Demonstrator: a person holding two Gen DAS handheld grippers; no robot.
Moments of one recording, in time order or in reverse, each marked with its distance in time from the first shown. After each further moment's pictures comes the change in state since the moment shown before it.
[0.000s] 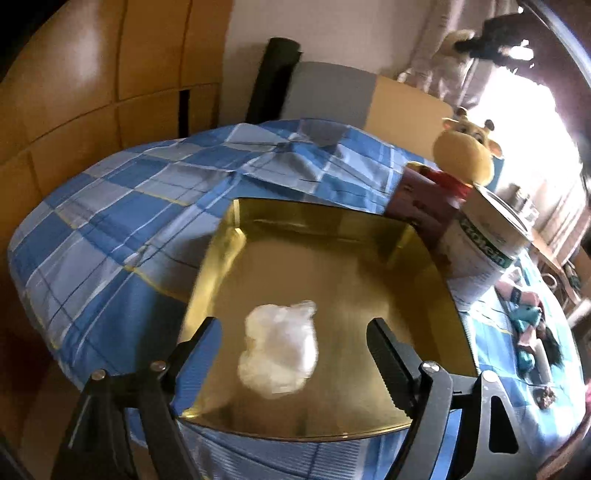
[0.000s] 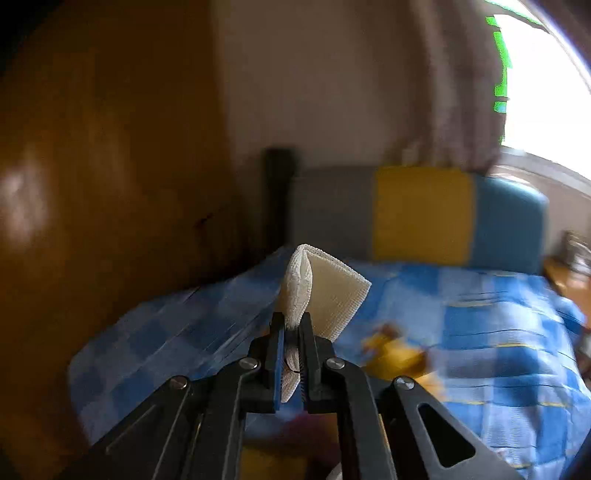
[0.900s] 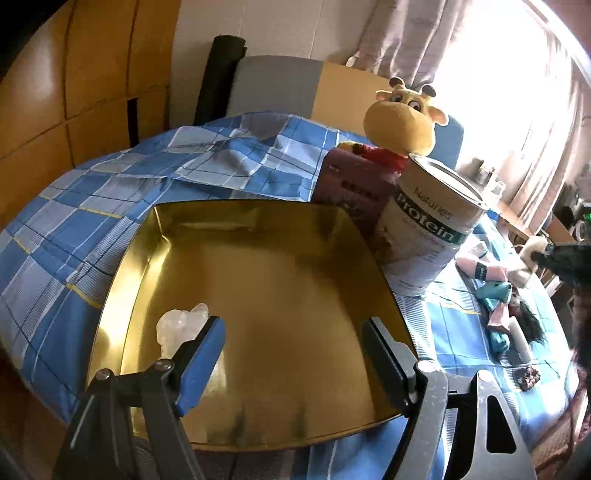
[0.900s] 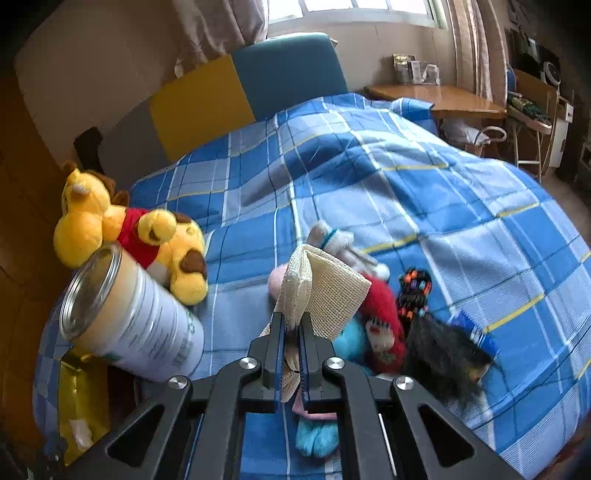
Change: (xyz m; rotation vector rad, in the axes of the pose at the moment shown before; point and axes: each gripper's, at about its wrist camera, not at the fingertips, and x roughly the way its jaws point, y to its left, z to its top) left arm 0.010 -0.073 -0.002 0.116 0.023 -0.129; right arm -0.125 -0.251 -0.259 0.624 0.153 -0.469
